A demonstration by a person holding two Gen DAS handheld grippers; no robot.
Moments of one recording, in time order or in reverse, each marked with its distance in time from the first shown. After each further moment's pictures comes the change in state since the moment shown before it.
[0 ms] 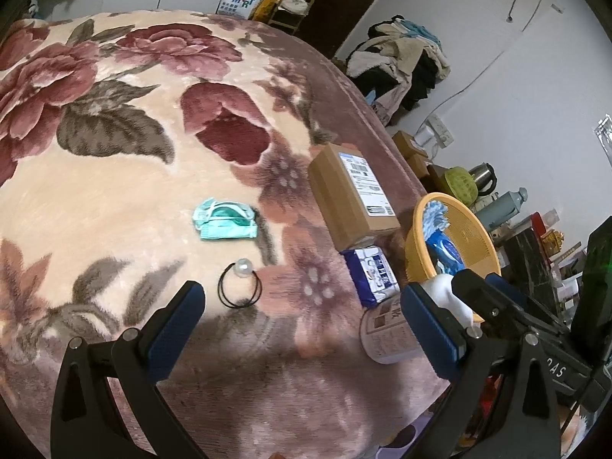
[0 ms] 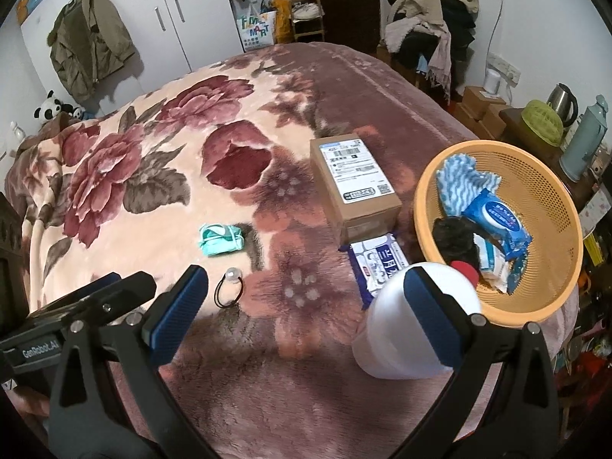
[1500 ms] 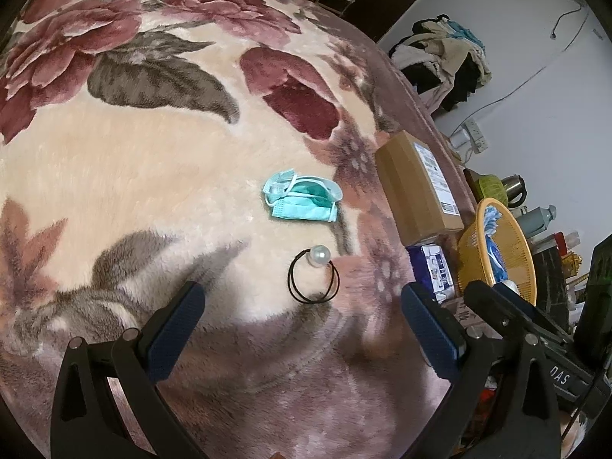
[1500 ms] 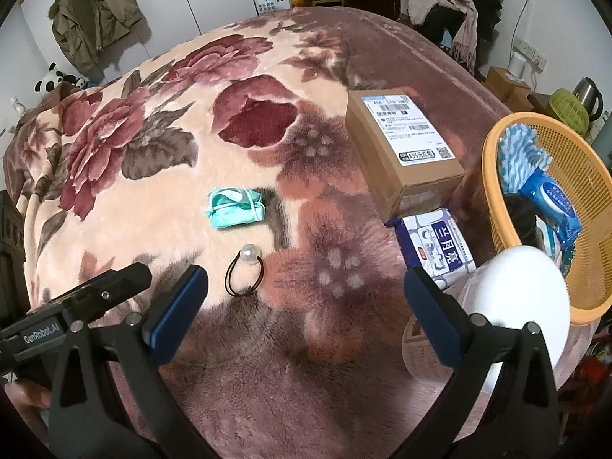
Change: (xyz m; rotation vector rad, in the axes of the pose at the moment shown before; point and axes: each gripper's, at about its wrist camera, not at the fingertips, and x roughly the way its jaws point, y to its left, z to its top) left arm 0.039 0.080 -0.009 -0.111 0.058 0.067; right arm 0.068 0.034 -0.019 -0.026 0.110 0.029
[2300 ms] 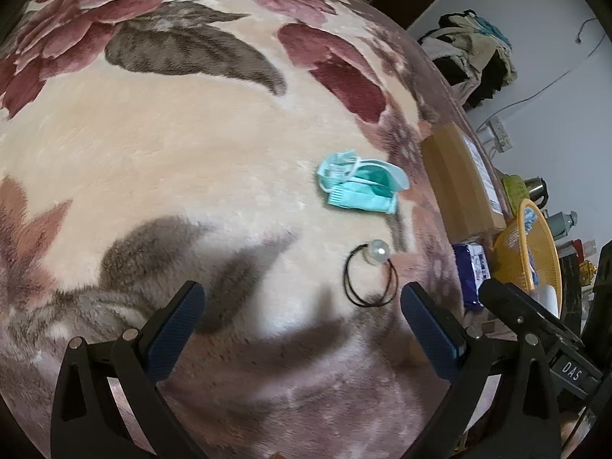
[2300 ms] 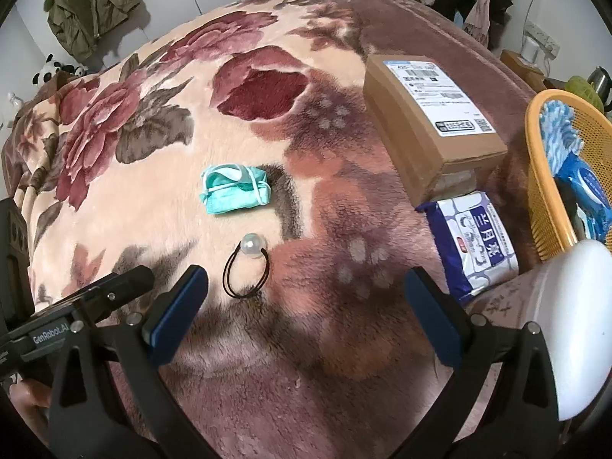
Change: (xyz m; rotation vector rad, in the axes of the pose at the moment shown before) left arm 0.035 0.044 -0.001 -0.048 0.043 0.065; right arm 0.048 0.007 -0.006 0.001 0.066 0.030
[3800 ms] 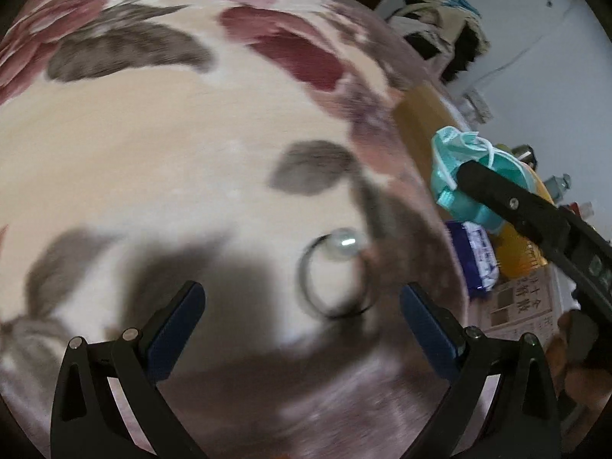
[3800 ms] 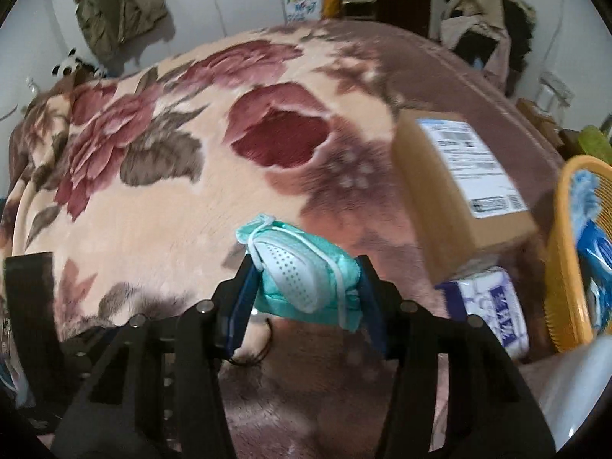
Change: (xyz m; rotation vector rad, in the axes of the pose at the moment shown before) left arm 0.054 -0.051 -0.008 0.150 0.009 -0.061; right arm 0.012 0.006 0.027 -0.094 -0.155 0.006
